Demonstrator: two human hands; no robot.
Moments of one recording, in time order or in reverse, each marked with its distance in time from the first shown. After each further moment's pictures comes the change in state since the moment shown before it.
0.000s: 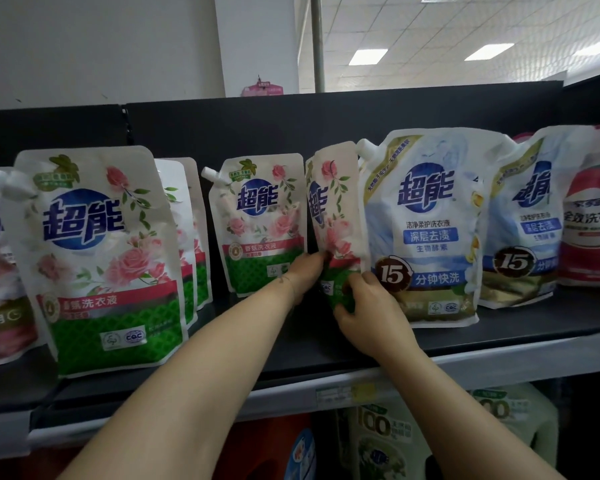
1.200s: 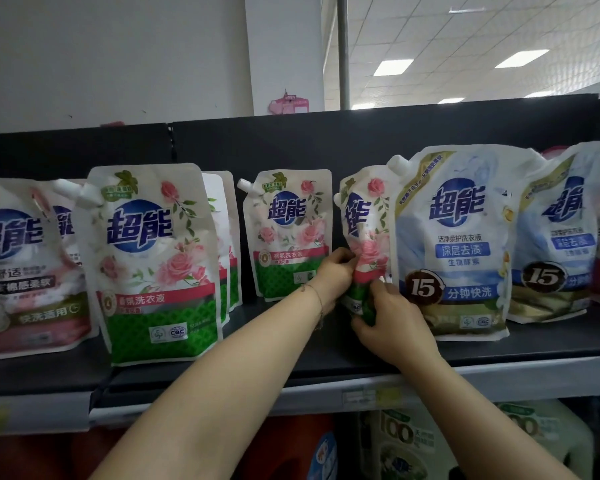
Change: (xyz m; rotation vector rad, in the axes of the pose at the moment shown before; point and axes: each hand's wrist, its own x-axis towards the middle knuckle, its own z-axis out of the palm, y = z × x) left_hand -0.043 0.017 0.003 -0.086 0.032 0.206; right_hand -0.002 -0.003 -0.001 -0.032 -0.034 -0.045
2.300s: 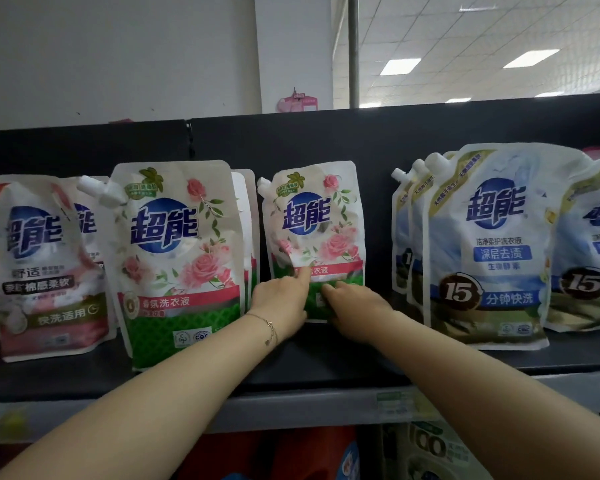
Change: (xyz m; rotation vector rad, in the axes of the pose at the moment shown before) left_hand -0.051 -0.004 -0.107 1.563 0.055 0.196; right_hand 0.061 -0.059 0.044 -0.413 -0.371 -0.292
